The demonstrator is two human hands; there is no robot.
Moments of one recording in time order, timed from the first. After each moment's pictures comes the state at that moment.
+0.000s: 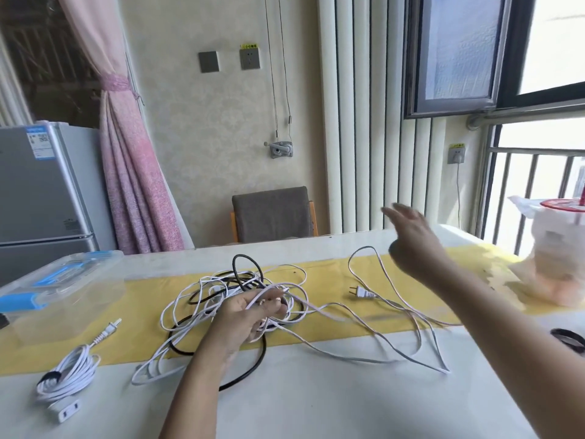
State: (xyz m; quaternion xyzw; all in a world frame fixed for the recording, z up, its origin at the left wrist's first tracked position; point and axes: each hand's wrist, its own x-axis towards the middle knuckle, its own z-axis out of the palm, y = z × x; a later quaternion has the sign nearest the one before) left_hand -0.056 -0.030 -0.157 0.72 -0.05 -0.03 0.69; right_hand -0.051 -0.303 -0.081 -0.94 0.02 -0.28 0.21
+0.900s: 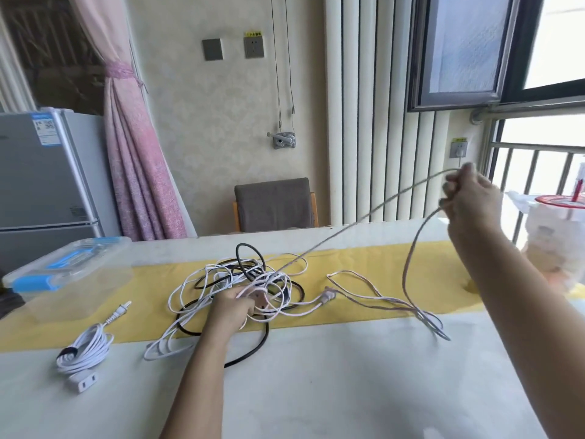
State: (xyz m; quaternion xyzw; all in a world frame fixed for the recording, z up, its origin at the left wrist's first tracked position) left_hand -0.039 -0.014 -0.175 0.79 0.06 0.03 0.62; right_hand -0.060 -0.334 -0.041 -0.50 0.07 -0.39 0.77
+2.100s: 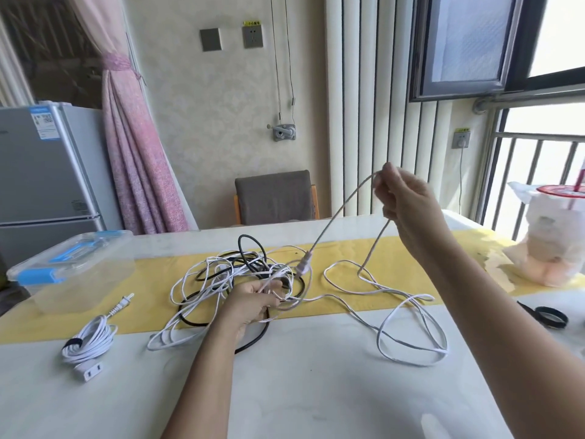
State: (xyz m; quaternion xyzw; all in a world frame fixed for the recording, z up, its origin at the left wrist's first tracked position) left_hand -0.041 -0.030 -0.178 0.74 0.01 -0.07 0.67; right_hand -0.066 -0.280 -0.058 -0.65 -0.15 -0.26 0.70
